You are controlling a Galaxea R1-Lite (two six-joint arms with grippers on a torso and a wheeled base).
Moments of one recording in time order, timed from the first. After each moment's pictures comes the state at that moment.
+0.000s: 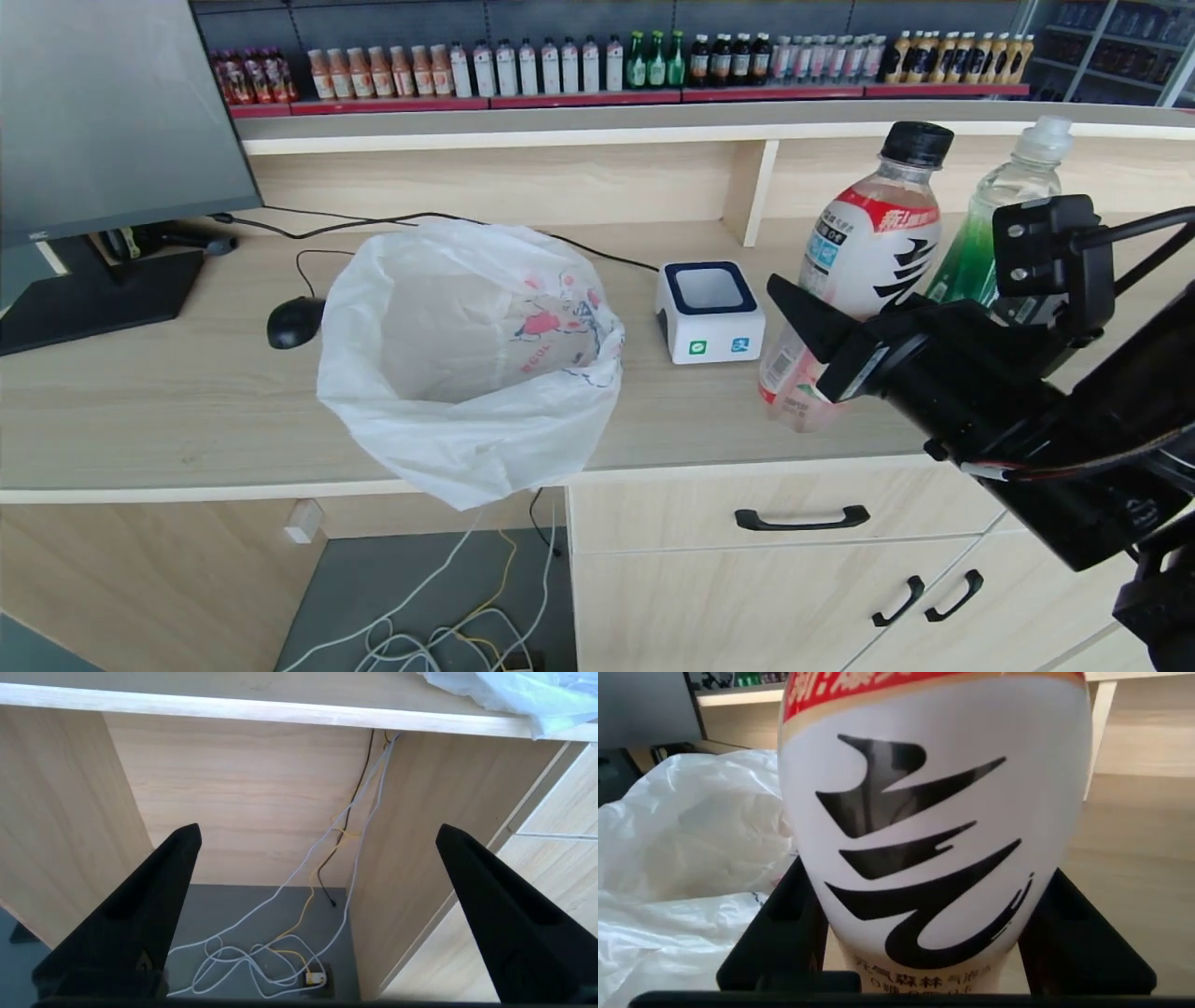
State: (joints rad) left arm 0.00 0.00 0.00 0.00 0.00 -0.01; right arm 0.62 1.60 -0.58 -1.32 -0.19 -0.02
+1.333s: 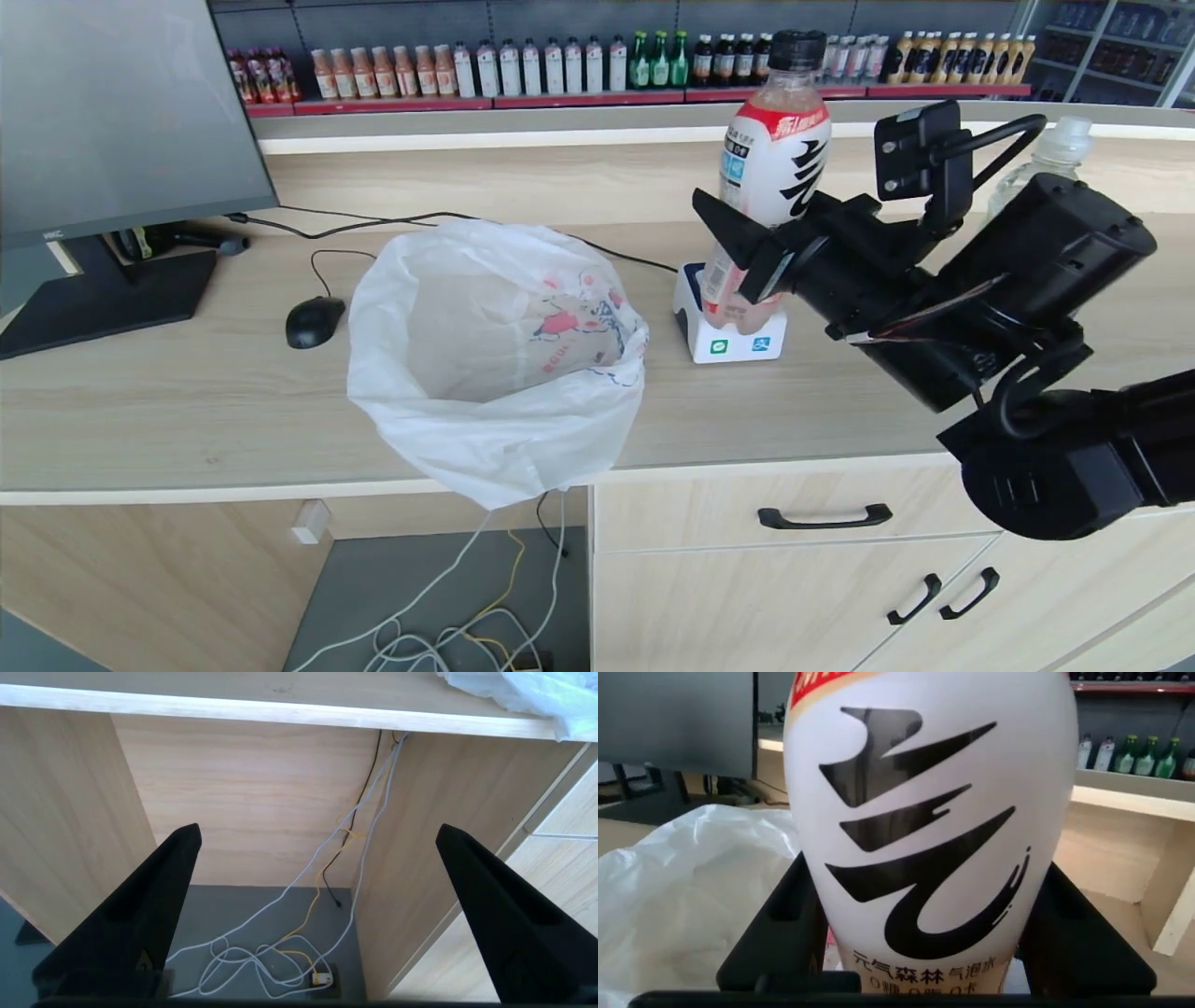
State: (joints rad) left arm 0.00 0.00 0.00 0.00 0.00 0.00; right arm 0.51 1.85 -0.99 -1.31 0.12 -0.11
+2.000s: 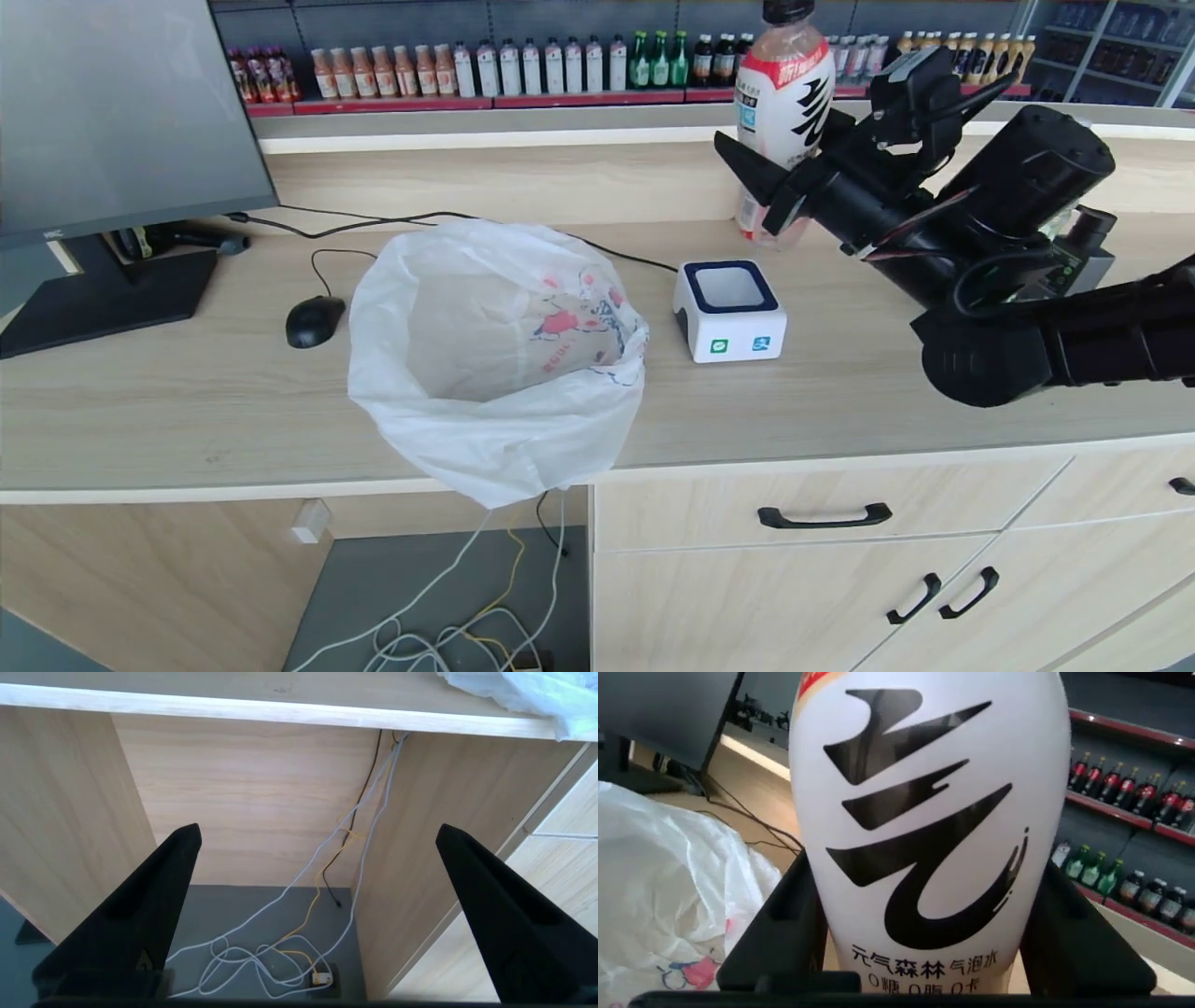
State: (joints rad) left arm 0.00 0.00 0.00 0.00 0.00 0.00; right arm 0.33 2.01 -1.38 -1.22 0.42 -0.30
